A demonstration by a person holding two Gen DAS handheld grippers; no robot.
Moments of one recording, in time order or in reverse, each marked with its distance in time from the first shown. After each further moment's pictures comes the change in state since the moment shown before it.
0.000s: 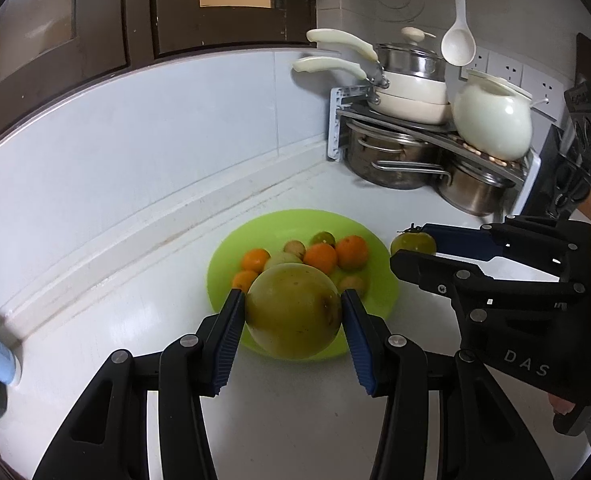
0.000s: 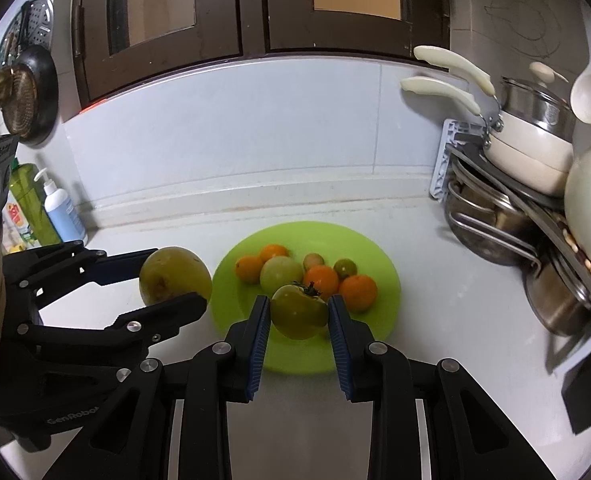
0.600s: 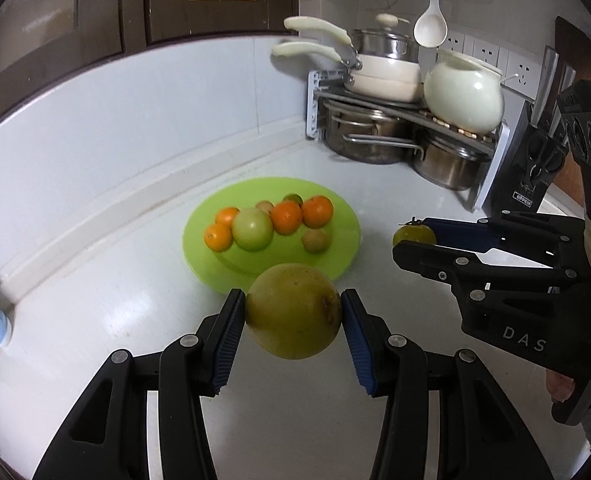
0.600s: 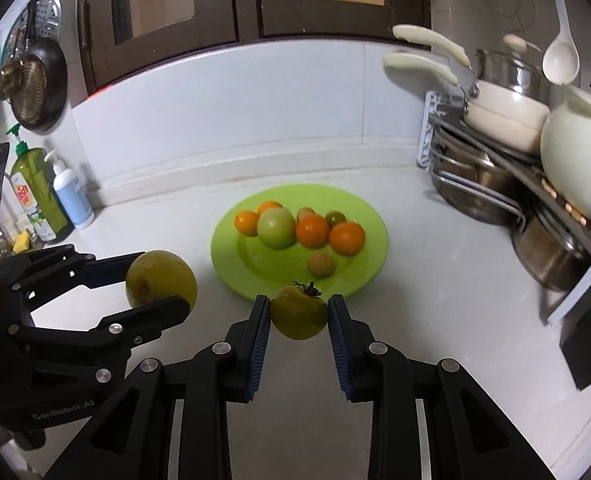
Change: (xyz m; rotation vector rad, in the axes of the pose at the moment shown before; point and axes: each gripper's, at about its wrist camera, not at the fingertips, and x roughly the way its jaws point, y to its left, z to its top) left arm -0.032 -0.029 -0.042 -0.003 0.026 -0.025; right arm -0.030 -0.009 -0.046 0.023 0.028 0.006
